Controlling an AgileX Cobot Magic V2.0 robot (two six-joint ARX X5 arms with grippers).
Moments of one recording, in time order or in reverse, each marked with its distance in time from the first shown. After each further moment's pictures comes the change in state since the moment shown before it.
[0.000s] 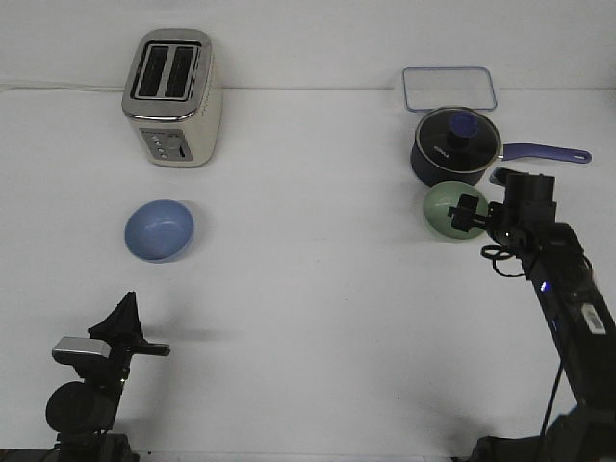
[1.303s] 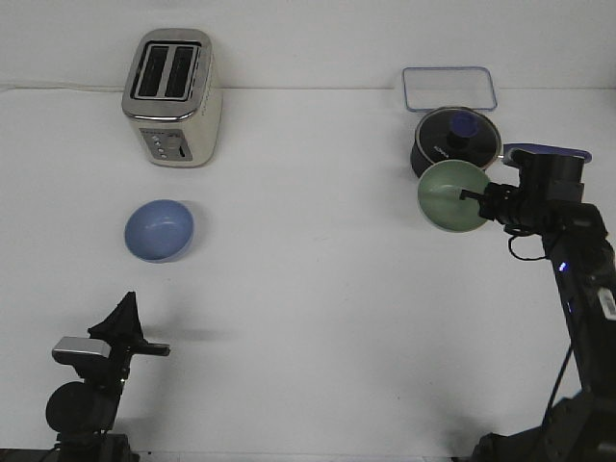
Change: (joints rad) left arm 0.000 0.000 0.000 0.000 0.000 0.000; right arm -0.075 0.012 0.145 -0.093 -0.303 -0.063
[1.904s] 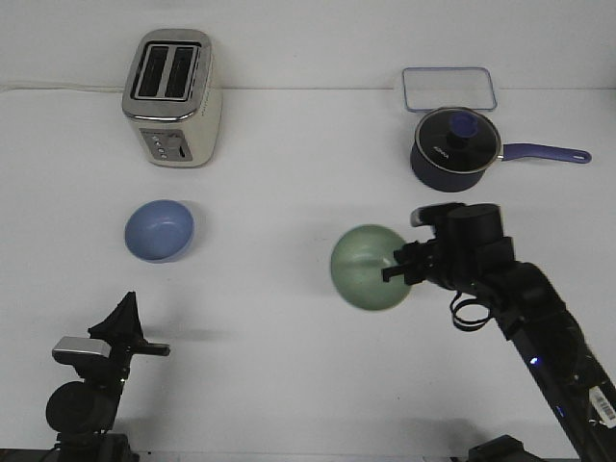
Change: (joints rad) left arm 0.000 0.000 0.000 0.000 0.000 0.000; right arm 0.516 -0.303 -0.239 -0.093 0.056 0.016
